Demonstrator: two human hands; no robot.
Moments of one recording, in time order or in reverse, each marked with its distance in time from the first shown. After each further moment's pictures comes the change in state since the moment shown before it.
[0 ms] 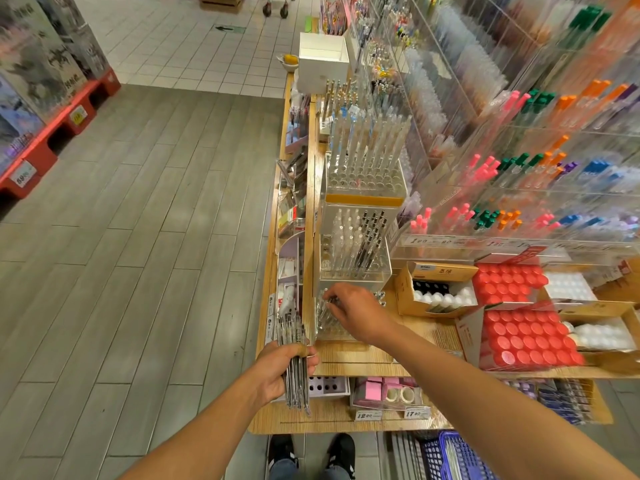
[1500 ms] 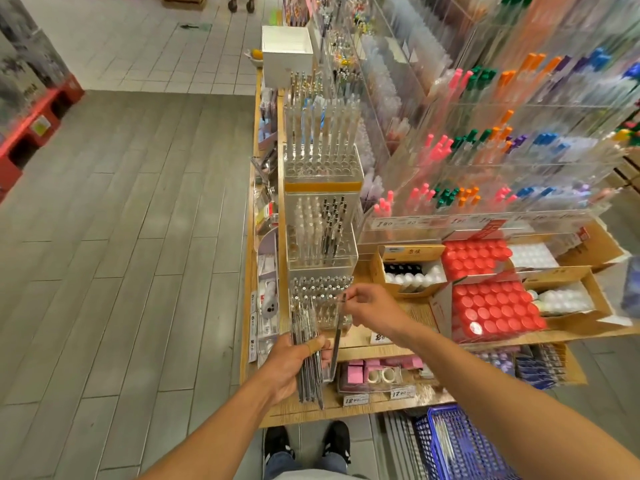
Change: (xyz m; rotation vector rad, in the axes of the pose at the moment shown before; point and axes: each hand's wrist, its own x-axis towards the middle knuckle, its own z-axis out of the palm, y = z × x) left_hand -0.018 -0.030 0.060 0.165 -0.147 0.130; right_hand -0.069 0.029 -0.040 0.806 -0.058 0.487
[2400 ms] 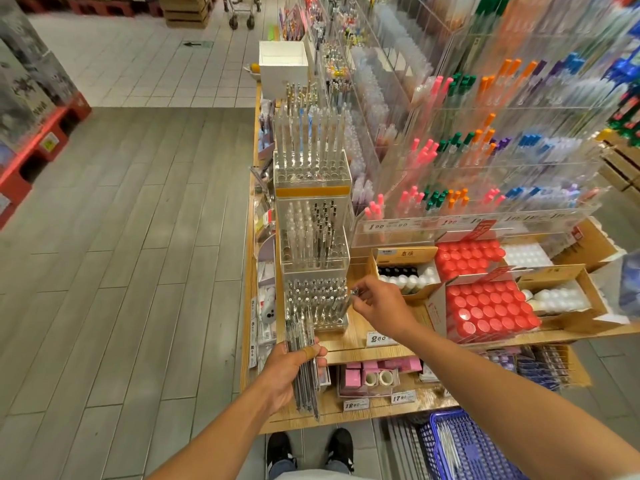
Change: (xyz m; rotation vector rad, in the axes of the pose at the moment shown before) left_hand -0.003 -0.014 0.005 -0.026 0.077 -0.007; right_hand 0.014 0.039 -0.026 -0.480 0.278 -0.288
